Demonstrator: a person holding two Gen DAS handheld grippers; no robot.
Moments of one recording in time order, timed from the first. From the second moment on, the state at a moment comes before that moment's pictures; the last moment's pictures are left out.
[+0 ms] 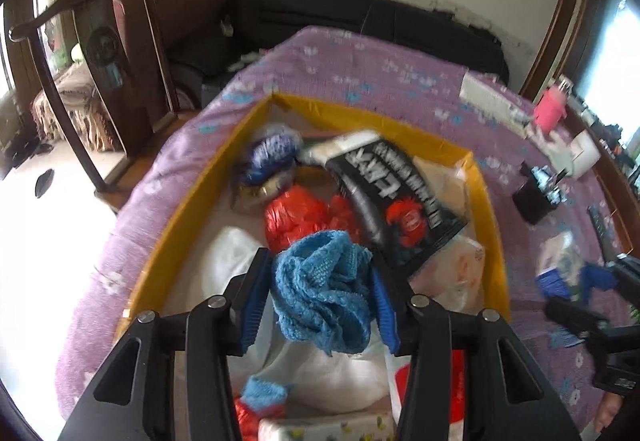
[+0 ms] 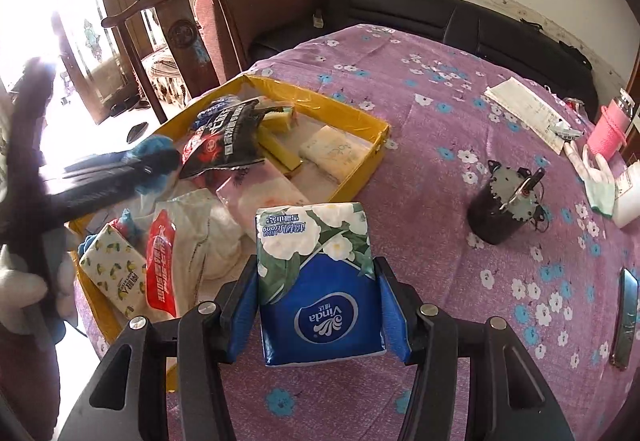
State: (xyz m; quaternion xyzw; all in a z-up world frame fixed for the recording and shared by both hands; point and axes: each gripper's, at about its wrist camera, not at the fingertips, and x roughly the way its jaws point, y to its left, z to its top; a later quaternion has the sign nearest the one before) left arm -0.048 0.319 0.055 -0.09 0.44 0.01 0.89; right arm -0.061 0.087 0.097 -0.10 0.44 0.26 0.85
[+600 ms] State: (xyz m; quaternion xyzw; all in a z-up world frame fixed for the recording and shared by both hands) left arm -0.121 0.349 0.084 -0.19 0.37 -0.01 0.91; right arm 0.060 0.136 0.100 -0.07 0.48 0.25 0.84
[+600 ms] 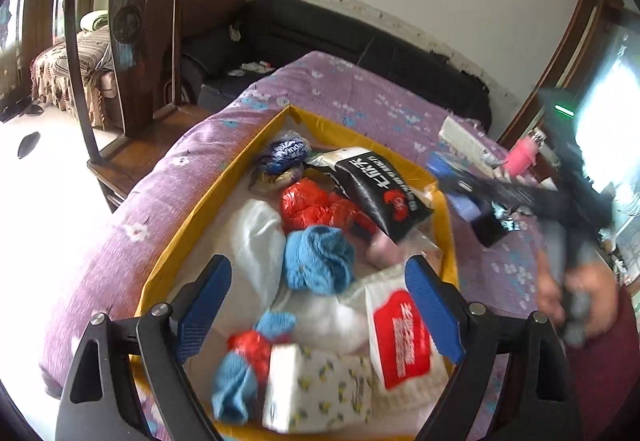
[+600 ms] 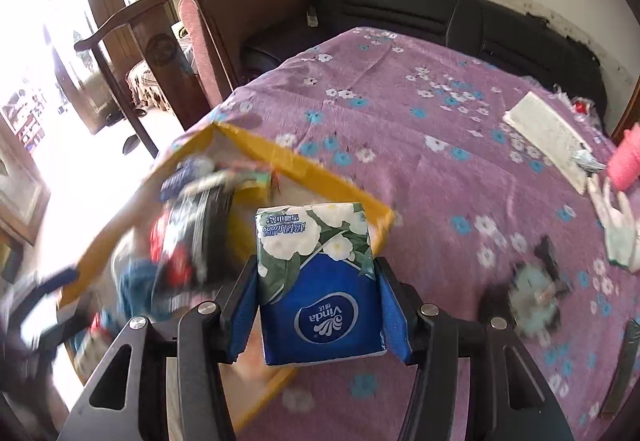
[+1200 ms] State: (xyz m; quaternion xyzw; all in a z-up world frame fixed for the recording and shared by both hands) left arm -0.135 0.382 0.069 -0.20 0.35 -0.01 0.91; right arm 0.107 0.190 0.075 -0.05 0.50 0.26 0.83
